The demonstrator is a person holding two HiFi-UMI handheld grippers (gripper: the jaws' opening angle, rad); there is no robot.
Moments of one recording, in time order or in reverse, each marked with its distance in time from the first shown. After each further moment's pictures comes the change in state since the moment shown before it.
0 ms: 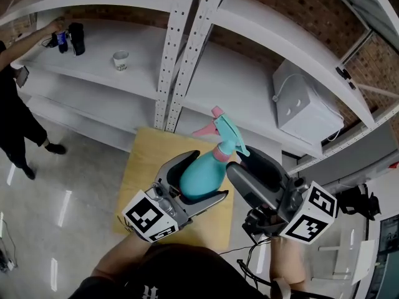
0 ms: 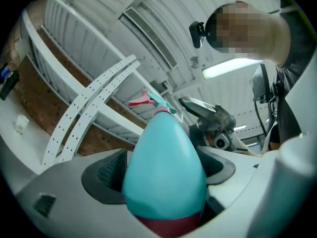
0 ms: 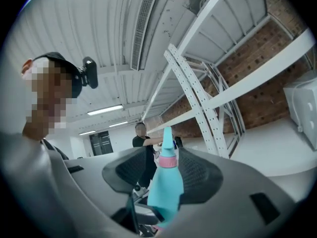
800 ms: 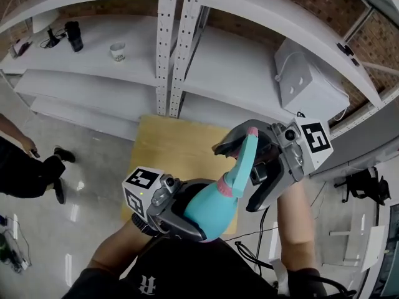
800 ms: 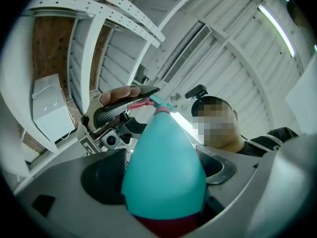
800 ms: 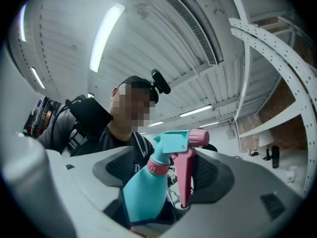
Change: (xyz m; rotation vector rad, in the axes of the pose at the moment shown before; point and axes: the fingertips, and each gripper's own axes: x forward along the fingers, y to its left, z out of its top) left arm -0.030 -0.120 0.032 -0.824 -0.081 -0.904; right arm -0.047 0.084 0.002 -0.216 -0.007 1.168
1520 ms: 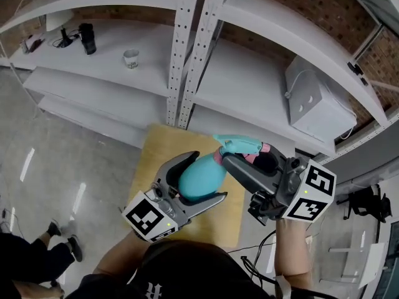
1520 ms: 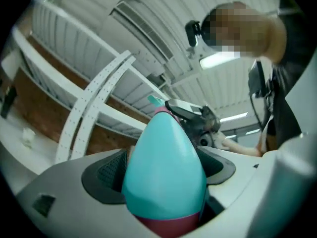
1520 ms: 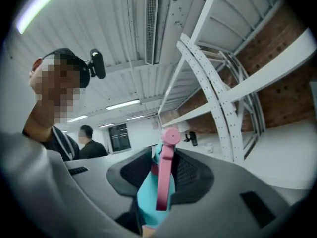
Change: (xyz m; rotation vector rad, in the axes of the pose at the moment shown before) left arm -0.083 0.074 0.056 0.880 0.189 0.997; right arm -0.052 -0.088 -0.036 0.175 0.101 -0.940
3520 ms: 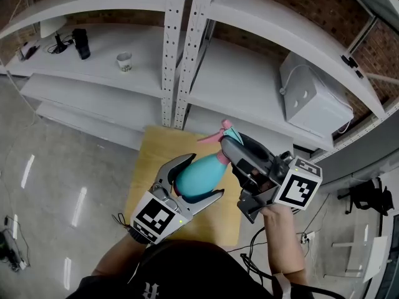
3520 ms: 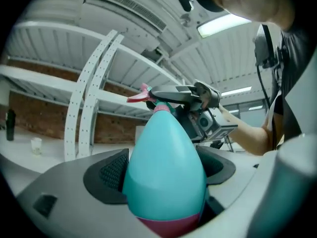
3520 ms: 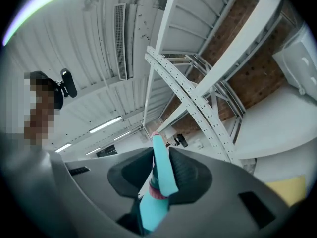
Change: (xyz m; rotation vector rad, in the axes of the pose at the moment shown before) left arm 0.011 -0.002 -0.041 0.085 0.300 0.036; right arm -0.012 -0.047 -0.011 0.287 -0.127 -0.153
